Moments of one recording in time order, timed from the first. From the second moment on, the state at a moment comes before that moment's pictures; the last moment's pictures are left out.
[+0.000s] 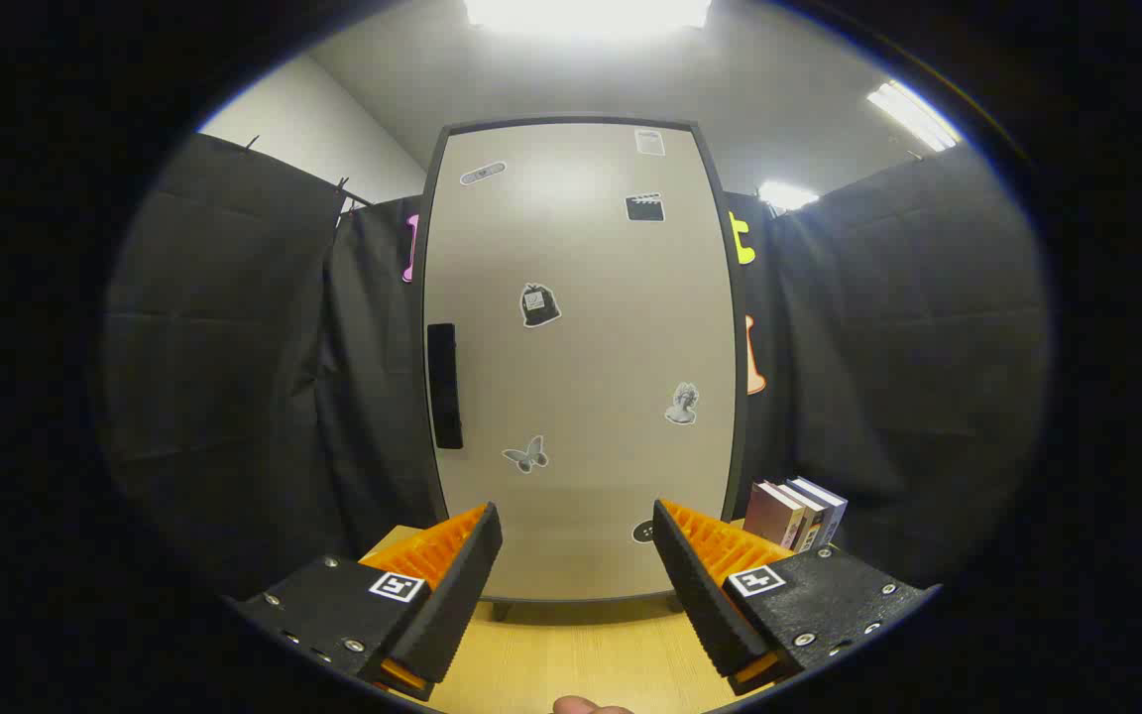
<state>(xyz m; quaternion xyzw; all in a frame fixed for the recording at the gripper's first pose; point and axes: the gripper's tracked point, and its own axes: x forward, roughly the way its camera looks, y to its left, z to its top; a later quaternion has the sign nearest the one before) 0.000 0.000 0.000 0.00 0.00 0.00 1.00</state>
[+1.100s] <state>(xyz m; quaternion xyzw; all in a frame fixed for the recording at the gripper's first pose) 0.007 -0.004 -0.009 0.01 0.01 -0.01 1.00</state>
